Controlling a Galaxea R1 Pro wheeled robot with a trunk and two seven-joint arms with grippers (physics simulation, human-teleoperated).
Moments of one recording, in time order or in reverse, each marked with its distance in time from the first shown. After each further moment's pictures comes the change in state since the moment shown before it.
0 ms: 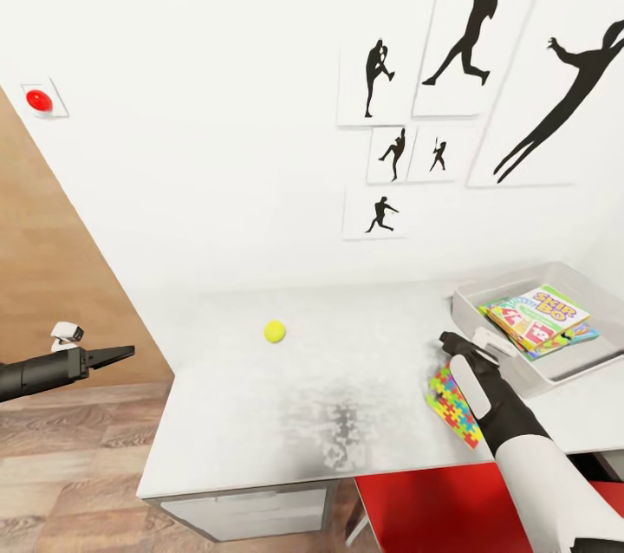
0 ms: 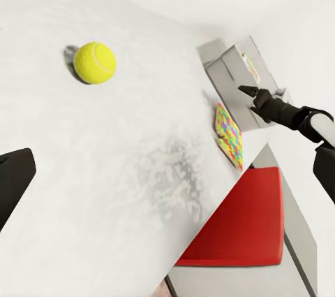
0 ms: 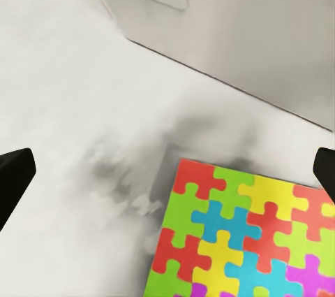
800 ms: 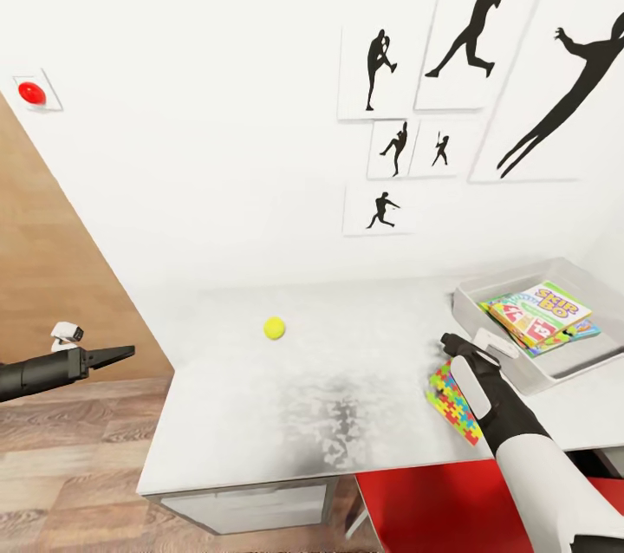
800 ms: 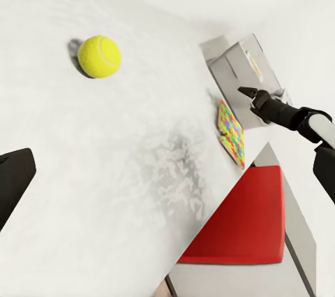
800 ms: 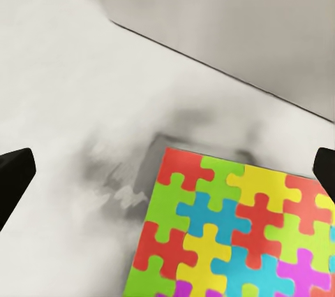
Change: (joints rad) left arm 0.000 0.000 0.000 0.000 0.000 -0.001 0.000; right arm -0.006 -0.004 -0.003 0.025 0.006 -0.009 0.001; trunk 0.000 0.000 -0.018
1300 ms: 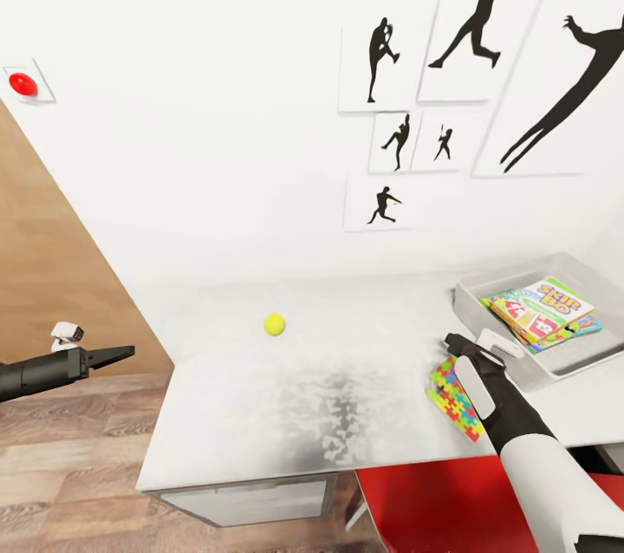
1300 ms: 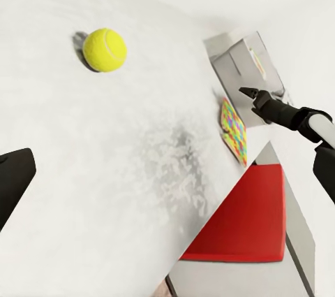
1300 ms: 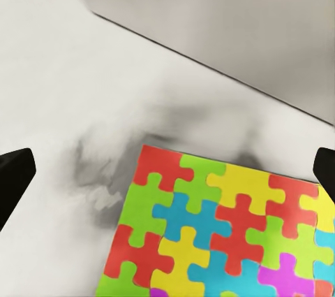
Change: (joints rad) left arm 0.000 0.000 0.000 0.000 0.000 0.000 0.000; right arm 0.000 -0.015 0.000 0.003 0.000 0.000 0.000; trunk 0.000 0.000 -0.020
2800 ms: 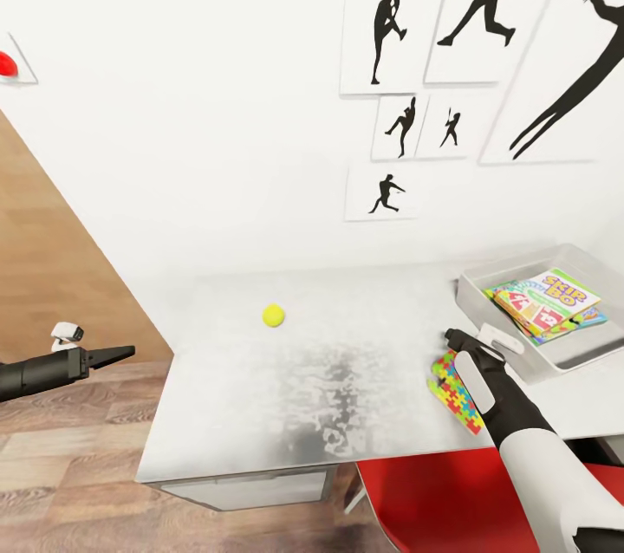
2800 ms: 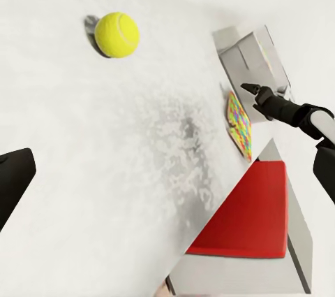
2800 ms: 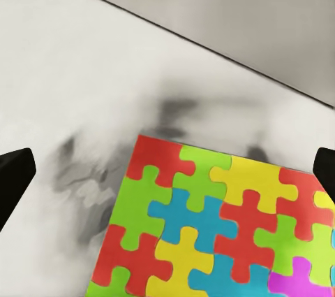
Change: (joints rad) left arm 0.000 0.000 0.000 0.000 0.000 0.000 0.000; right arm -0.018 -0.001 0.000 0.001 0.001 0.000 0.000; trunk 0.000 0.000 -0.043
